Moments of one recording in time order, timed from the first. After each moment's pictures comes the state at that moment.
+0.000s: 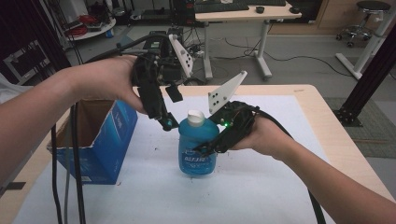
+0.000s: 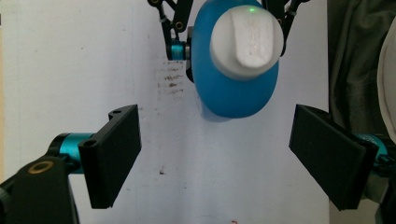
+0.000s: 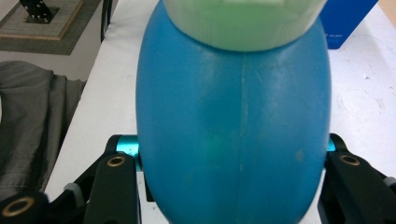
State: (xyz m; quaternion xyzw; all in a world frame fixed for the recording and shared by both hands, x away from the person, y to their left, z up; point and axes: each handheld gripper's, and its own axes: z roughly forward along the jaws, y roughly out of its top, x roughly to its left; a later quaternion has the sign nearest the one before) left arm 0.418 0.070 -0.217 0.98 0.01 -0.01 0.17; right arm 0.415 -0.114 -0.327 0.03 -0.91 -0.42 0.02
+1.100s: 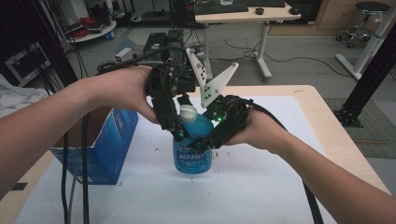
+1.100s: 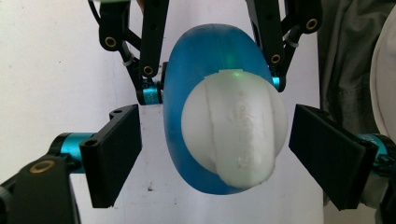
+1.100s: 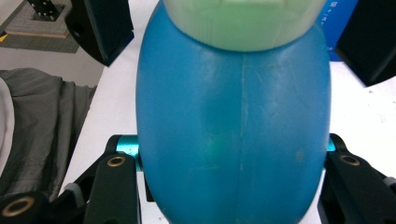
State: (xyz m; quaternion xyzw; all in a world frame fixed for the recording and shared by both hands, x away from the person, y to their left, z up) left arm 0.408 0.047 -0.230 0.99 0.00 -0.02 0.17; right arm 0.412 -0.102 -0.309 0.03 -0.91 -0.41 0.03
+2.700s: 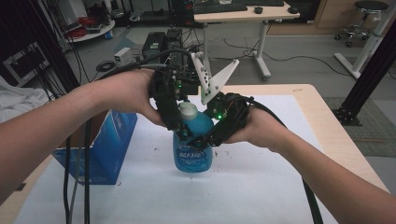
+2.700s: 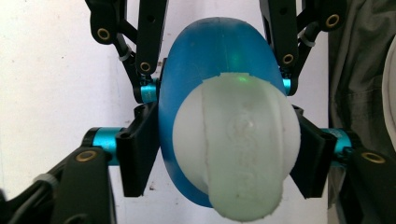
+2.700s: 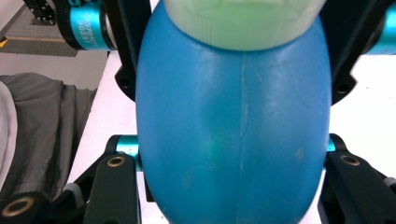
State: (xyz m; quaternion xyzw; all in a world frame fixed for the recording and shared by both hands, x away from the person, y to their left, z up) left arm 0.406 0.041 -0.235 0.99 0.01 -0.01 0.16; right arm 0.414 -0.104 -0.306 0.03 -0.91 -0.41 0.03
